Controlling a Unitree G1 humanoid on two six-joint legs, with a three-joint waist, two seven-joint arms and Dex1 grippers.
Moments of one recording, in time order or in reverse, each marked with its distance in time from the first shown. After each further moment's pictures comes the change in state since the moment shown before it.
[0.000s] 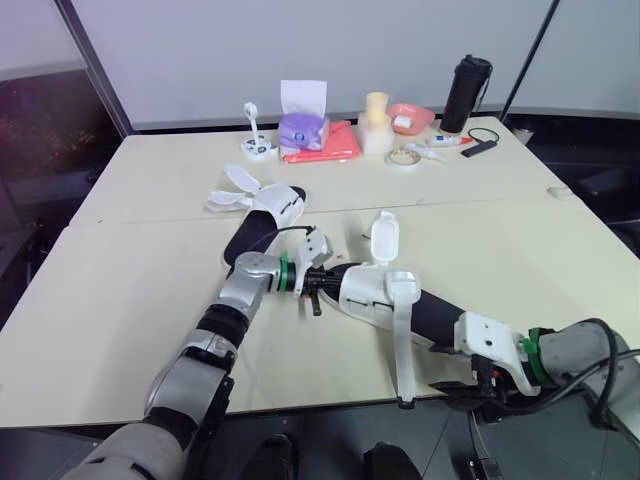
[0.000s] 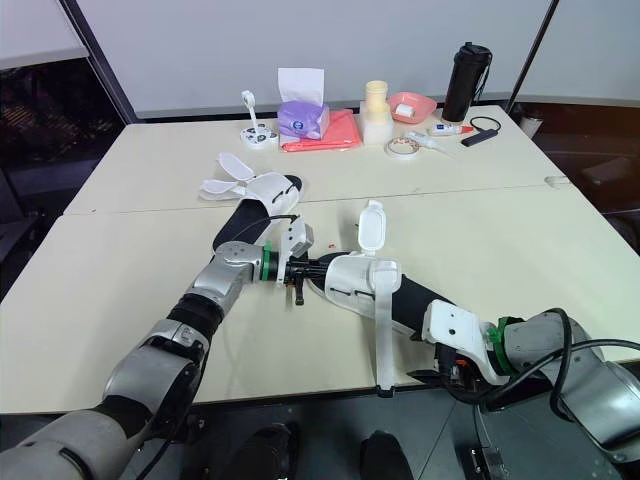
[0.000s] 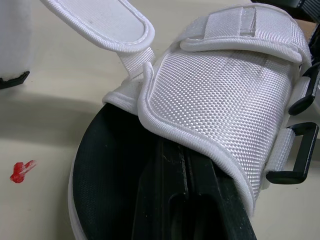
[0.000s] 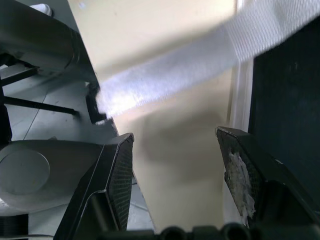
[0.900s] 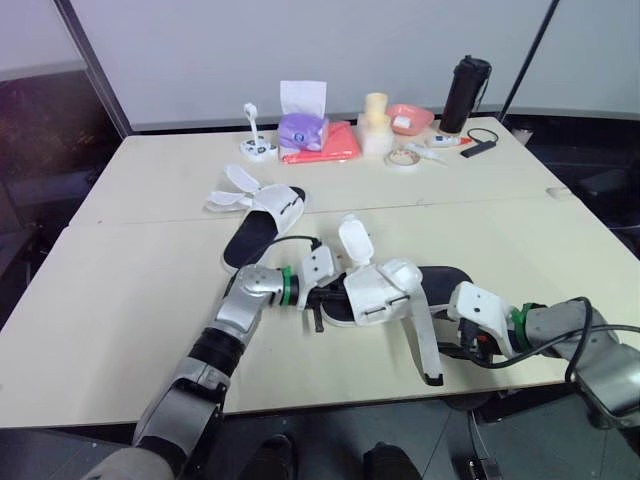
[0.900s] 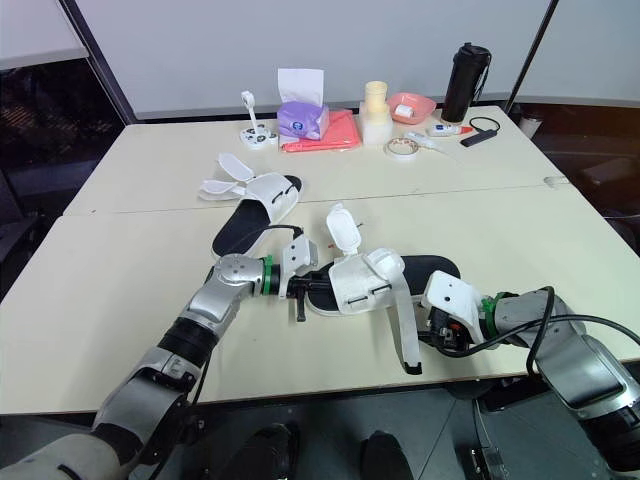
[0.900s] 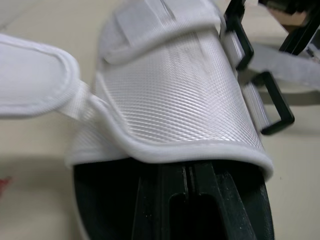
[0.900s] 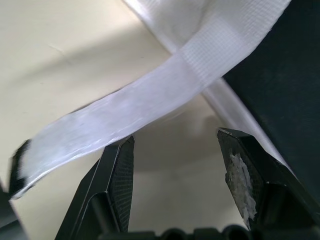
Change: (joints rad) left arm 0.185 0.029 -0.082 -0.299 0.058 -0.030 0.105; right arm -0.160 0.077 0.059 0.169 -0.087 0.007 -0.050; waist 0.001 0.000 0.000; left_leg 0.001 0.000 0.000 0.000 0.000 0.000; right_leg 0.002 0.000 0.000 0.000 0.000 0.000
